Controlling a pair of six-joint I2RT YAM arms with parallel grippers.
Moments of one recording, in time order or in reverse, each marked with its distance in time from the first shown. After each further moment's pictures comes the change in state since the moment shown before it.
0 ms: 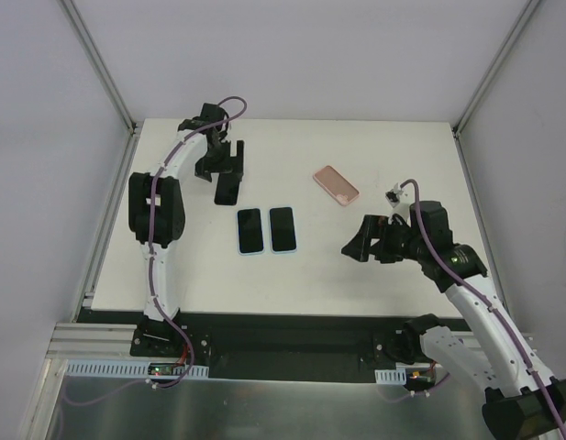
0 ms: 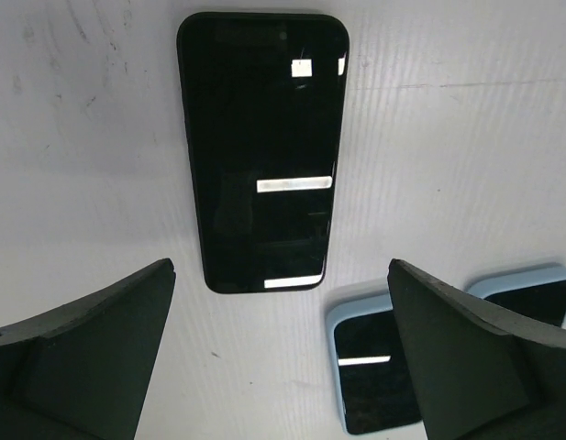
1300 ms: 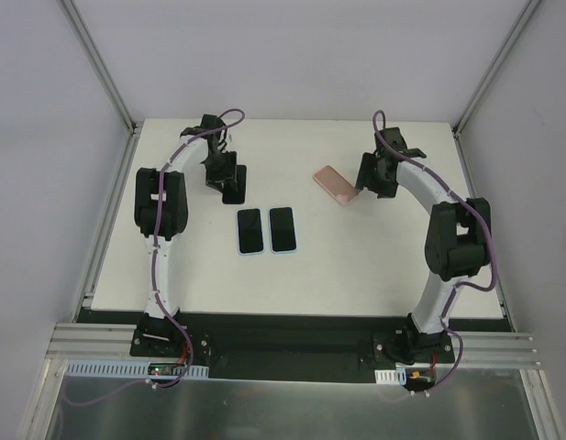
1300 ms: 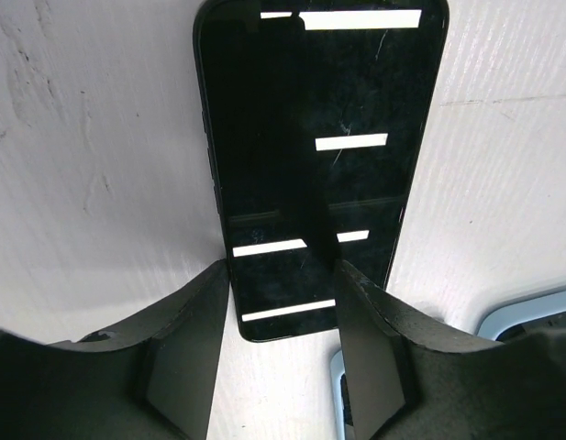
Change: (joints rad) left arm 0.032 0.160 0.032 0.009 0.114 0.002; right arm -0.137 1.025 0.650 0.052 0.467 -0.045
